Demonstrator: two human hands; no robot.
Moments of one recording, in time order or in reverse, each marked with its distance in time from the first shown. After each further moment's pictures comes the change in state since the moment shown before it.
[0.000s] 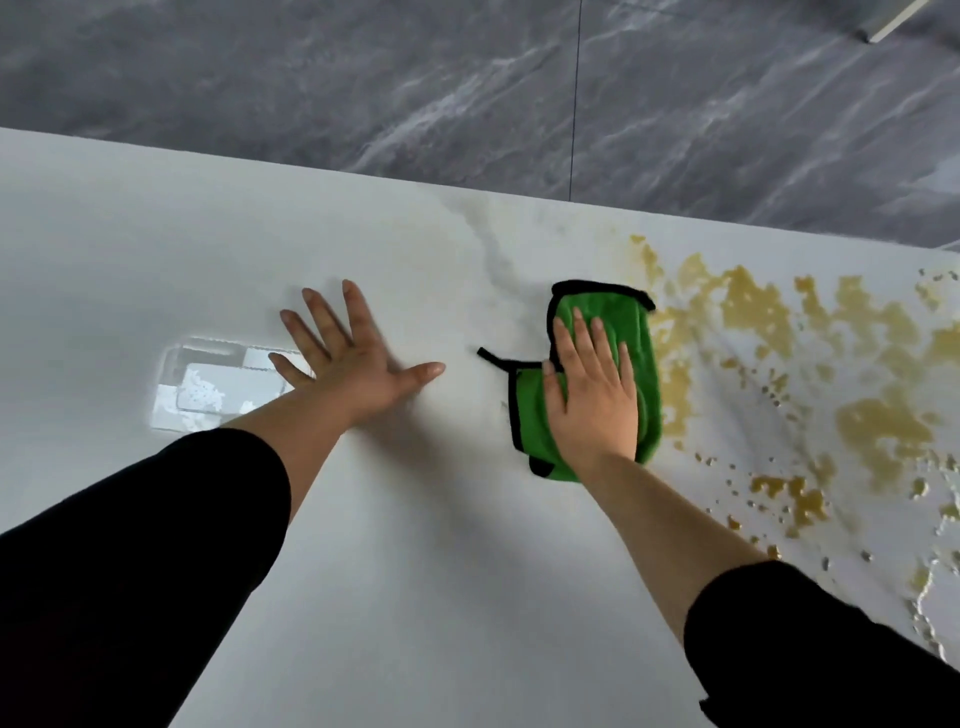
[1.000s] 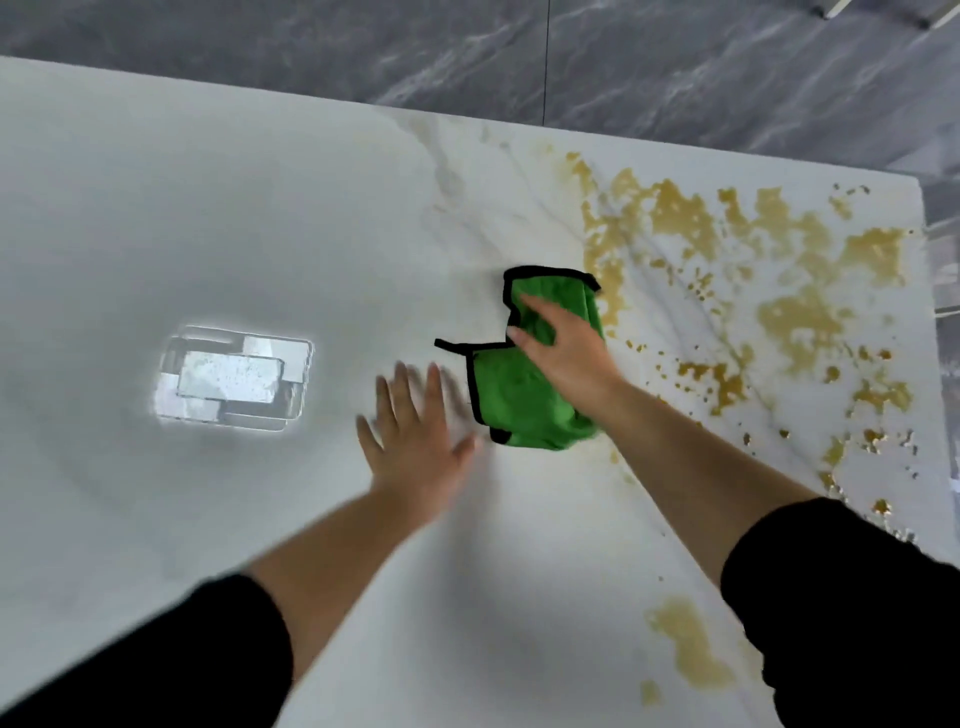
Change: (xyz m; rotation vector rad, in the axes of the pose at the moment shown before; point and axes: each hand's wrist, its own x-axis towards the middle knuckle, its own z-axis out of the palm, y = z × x) left_hand -0.174 0.009 0.160 0.052 0.126 0.190; right_hand -0.073 0.036 -0.041 0.519 -0.208 -0.001
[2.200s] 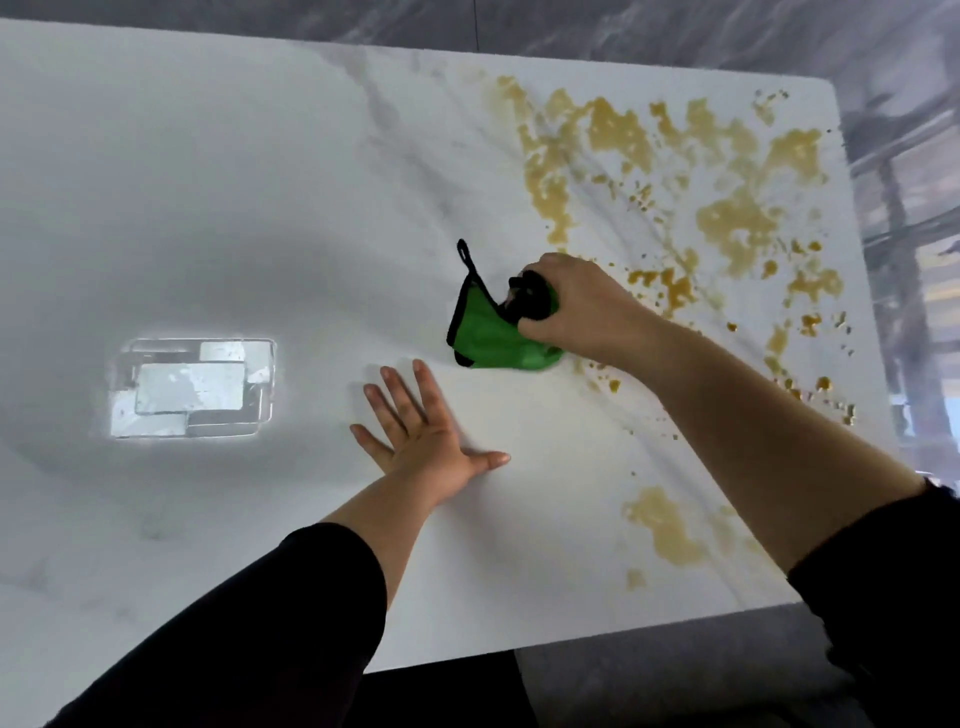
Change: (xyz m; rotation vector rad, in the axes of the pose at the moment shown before) left_hand -0.045 0.006 0.052 -0.002 -0.336 -0.086; right_hand -0.095 -0.028 -0.055 -0.211 -0.130 -0.075
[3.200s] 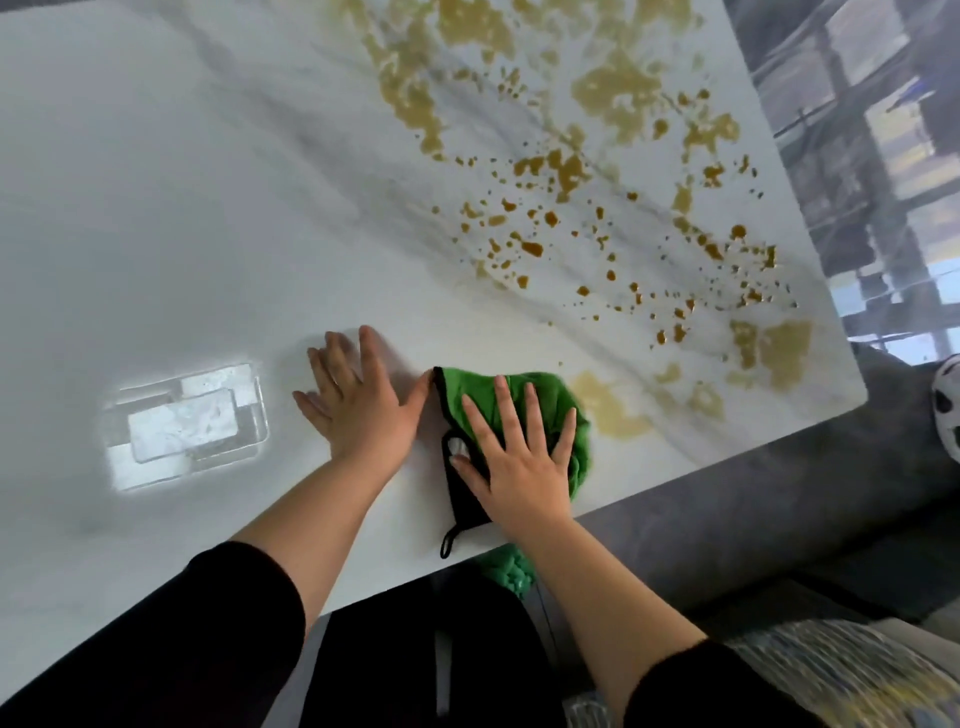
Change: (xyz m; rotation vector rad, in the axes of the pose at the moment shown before) left_hand -0.017 -0.007 0.057 0.110 0.383 0.199; right_hand -0.184 0.048 0.226 -0.289 0.150 0.405
